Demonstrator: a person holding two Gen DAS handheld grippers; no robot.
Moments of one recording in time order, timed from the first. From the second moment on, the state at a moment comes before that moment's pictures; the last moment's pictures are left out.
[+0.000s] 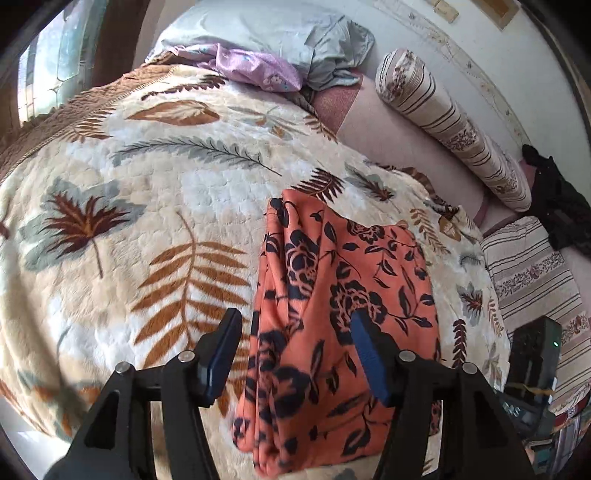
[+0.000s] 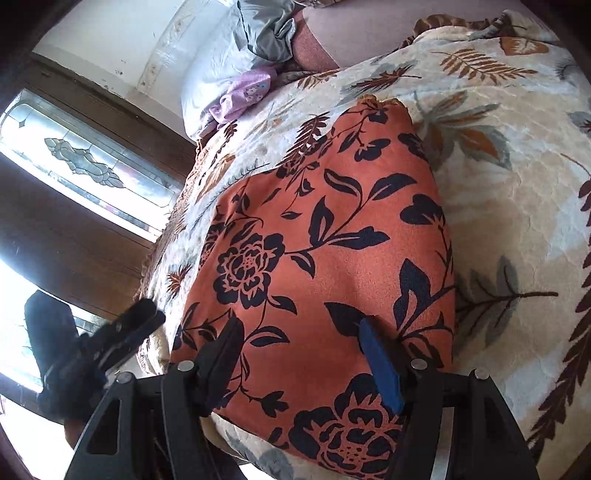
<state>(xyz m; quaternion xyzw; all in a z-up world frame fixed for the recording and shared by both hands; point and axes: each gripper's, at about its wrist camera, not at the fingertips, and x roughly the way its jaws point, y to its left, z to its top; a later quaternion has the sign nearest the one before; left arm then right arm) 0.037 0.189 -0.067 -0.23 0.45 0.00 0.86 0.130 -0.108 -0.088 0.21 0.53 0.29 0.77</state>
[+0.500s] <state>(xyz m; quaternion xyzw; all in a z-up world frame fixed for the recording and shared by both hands) 0.106 0.200 -0.098 -0.20 0.51 0.01 0.84 0.129 -0.117 -0.089 0.22 0.53 0.31 0.76</state>
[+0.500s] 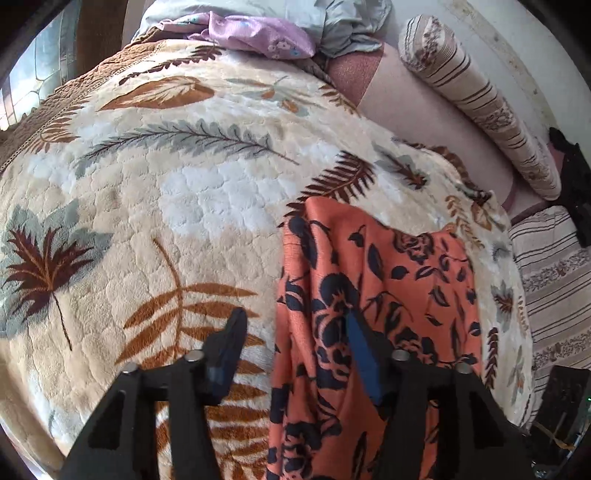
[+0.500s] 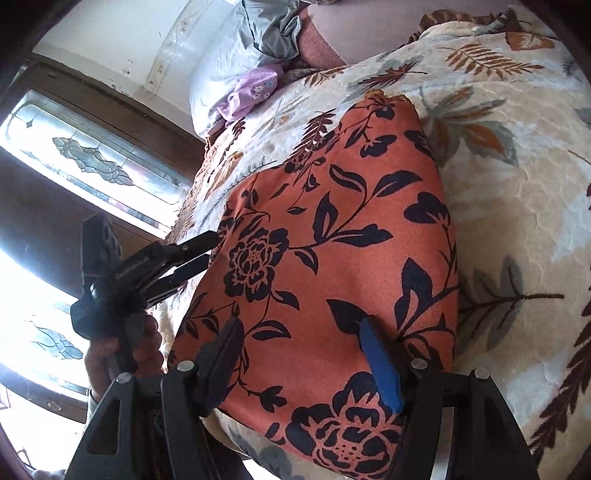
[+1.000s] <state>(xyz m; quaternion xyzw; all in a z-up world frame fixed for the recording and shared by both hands) 0.047 0.184 -0.055 -0.12 0.46 0.07 0.88 0.126 -0.095 -0.082 0.18 0.53 0.29 0.78</state>
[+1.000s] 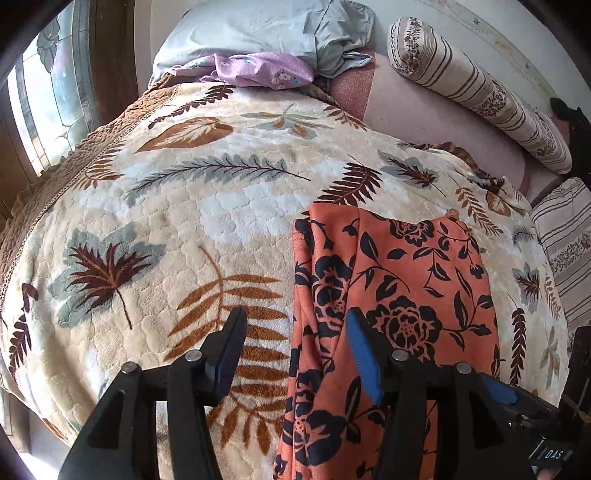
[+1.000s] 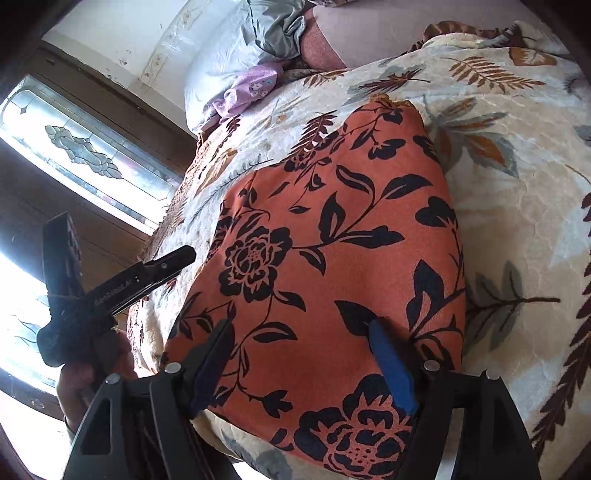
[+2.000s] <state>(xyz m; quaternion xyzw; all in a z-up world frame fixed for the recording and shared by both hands) 0.055 0.169 -0.083 -0.14 0.50 0.02 0.86 0.189 -0.165 -0.111 0.30 0.56 0.26 0.73</state>
